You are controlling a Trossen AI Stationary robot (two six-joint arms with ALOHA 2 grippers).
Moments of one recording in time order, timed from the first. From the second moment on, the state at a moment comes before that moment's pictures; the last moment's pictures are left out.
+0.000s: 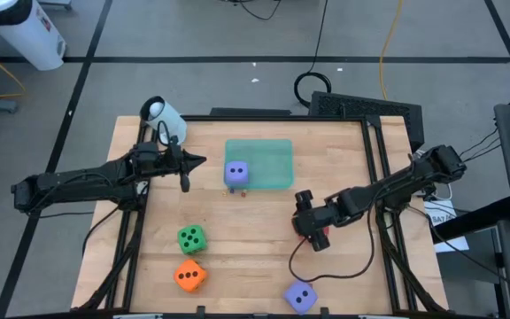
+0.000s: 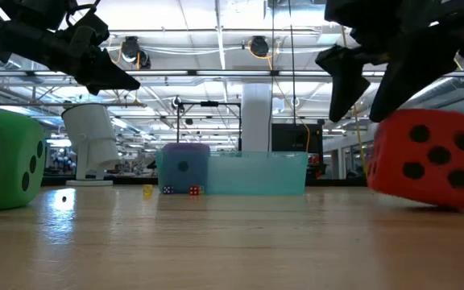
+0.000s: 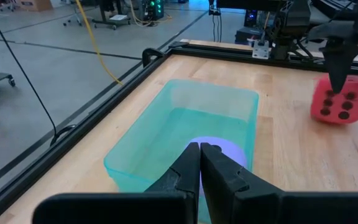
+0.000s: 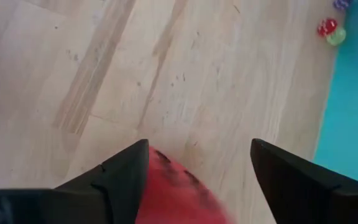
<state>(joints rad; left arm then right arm) 0.33 0.64 0.34 0.05 0.02 0.02 0.35 1.48 0.98 -0.57 0.16 -0.02</state>
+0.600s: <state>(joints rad) 0.33 0.64 0.34 0.04 0.03 0.01 0.42 1.39 1.06 -0.72 0.19 -0.07</state>
